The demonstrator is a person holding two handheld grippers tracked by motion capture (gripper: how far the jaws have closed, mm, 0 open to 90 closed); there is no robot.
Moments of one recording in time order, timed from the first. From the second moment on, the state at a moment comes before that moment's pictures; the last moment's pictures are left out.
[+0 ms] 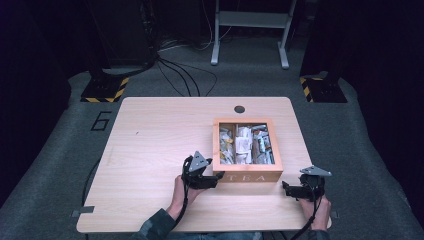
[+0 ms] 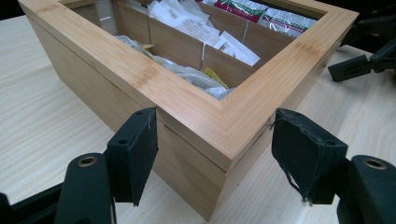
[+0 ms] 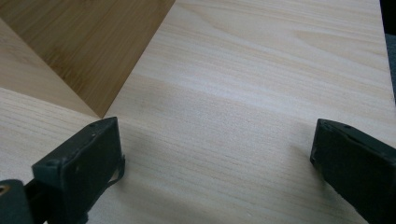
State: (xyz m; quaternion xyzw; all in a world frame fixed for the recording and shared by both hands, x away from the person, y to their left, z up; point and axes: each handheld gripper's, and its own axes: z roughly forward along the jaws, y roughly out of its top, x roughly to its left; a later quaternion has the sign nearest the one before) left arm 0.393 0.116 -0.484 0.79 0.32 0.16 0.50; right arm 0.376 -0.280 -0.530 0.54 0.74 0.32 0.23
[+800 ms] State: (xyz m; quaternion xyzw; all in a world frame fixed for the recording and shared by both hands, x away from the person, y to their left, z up) left arm 0.391 0.114 -0.490 0.81 0.31 0.16 0.47; right arm 0.376 -0.280 -0.530 0.54 0.74 0.32 0.23
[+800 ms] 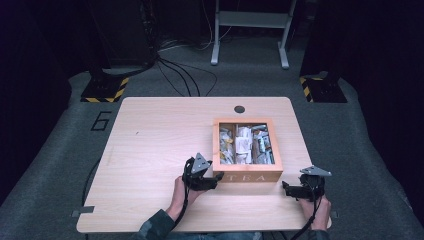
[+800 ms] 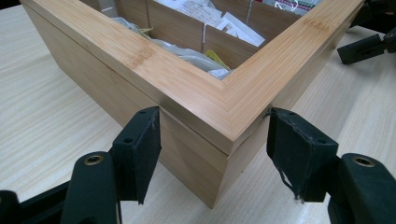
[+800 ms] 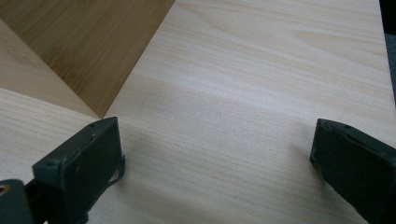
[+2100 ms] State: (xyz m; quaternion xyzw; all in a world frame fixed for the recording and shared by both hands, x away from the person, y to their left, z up) left arm 0.389 0.113 -0.489 0.80 0.31 0.18 0.48; right arm 0.376 -0.280 -0.530 0.54 0.74 0.32 0.23
